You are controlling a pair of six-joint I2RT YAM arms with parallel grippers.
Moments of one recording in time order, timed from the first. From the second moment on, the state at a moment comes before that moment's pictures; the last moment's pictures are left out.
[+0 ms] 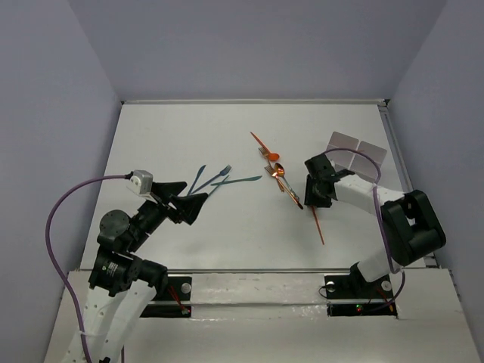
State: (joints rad) left arm -0.35 0.29 0.59 -0.22 0.33 -0.46; right arm 0.41 1.51 0.83 -0.48 0.21 0.53
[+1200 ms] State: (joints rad) left arm -0.35 0.29 0.59 -0.22 0.33 -0.46; right arm 0.41 1.54 1.00 -0.50 0.23 0.41
